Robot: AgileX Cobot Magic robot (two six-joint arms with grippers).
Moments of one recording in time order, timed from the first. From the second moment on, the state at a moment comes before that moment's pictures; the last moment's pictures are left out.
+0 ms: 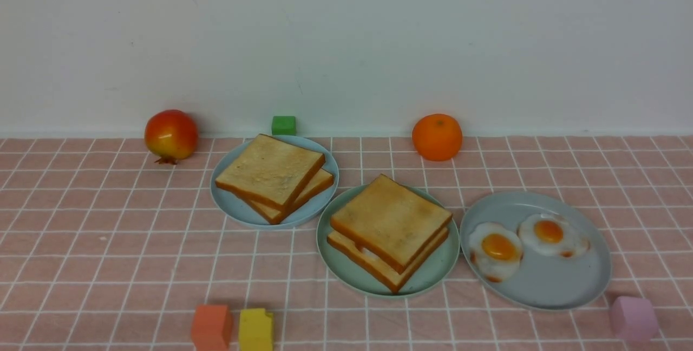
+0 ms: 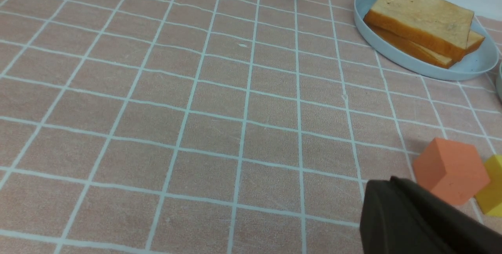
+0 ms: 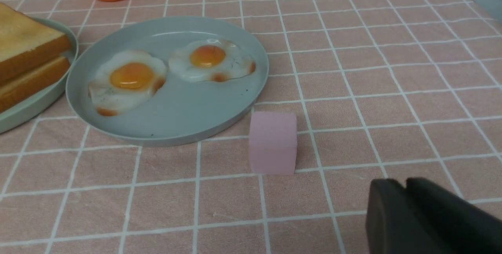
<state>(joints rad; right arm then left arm) -0.01 -0.01 0.02 -0.16 0.42 0.13 -0.08 -0.01 0.02 0.12 0.37 -0.43</state>
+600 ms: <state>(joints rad) -0.01 -0.01 0.02 -0.16 0.42 0.13 -0.08 -0.01 0.02 0.12 0.37 -0.43</state>
